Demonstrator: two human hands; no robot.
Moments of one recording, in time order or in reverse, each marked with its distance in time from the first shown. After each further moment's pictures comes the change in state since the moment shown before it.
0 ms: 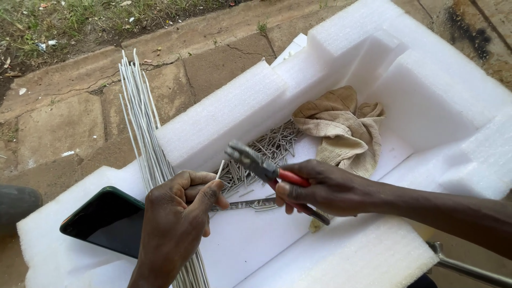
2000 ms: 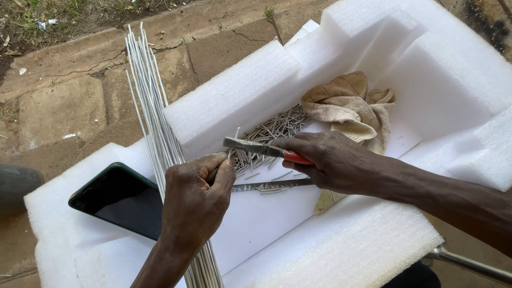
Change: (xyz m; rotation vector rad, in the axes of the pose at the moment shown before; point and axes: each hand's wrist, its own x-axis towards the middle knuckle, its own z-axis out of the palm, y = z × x) left_hand 0.005 -0.035 0.007 0.236 0.085 0.654; right_hand 0.016 0.018 -0.005 -0.758 0.253 -0.483
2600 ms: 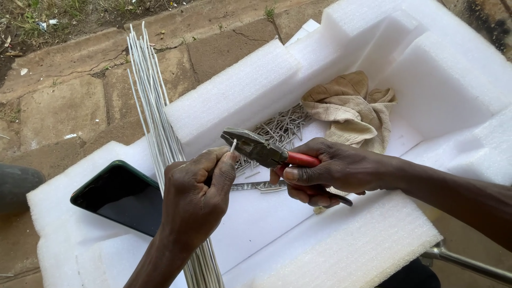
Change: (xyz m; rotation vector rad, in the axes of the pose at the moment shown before) left_hand 0.002 0.004 -0.005 -0.047 0.065 0.248; right_hand -0.002 -0.025 -0.023 1.202 -0.419 0.288
